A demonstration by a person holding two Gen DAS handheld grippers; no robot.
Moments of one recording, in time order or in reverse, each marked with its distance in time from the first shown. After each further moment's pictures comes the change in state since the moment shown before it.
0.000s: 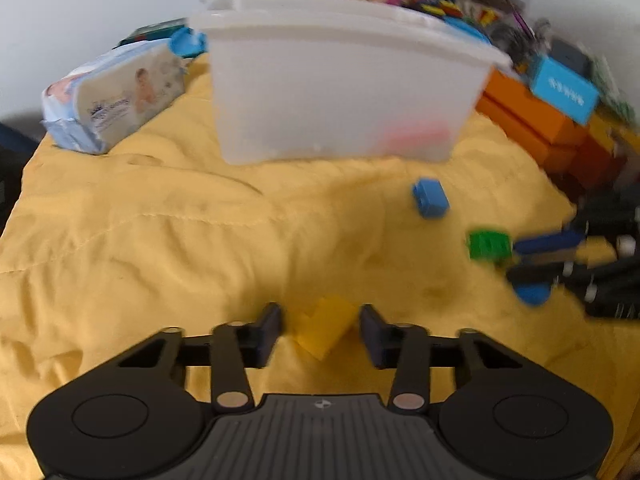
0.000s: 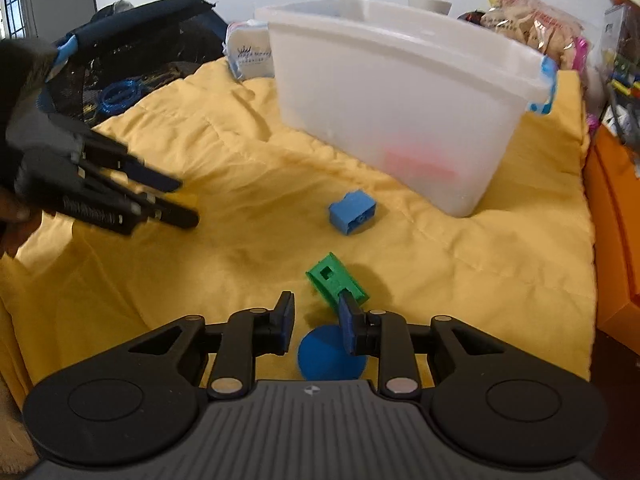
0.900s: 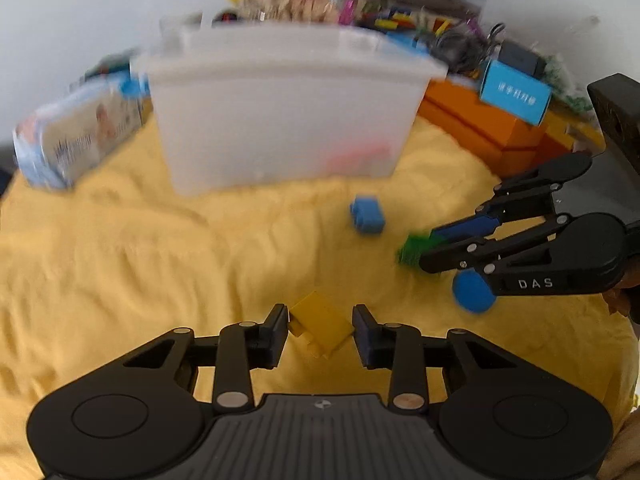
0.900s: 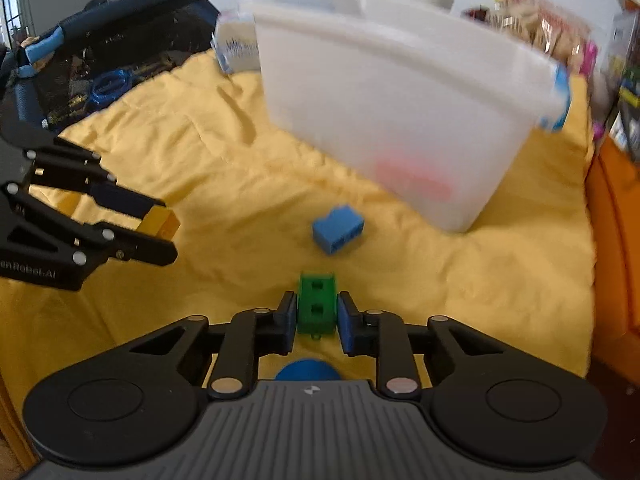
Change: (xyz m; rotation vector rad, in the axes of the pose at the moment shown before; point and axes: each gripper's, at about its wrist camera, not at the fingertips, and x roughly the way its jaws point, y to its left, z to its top) left arm -0.024 -0.030 0.011 0.046 -0.077 -0.066; right arm 0.012 -0.006 0.022 -0.032 0.023 -0.012
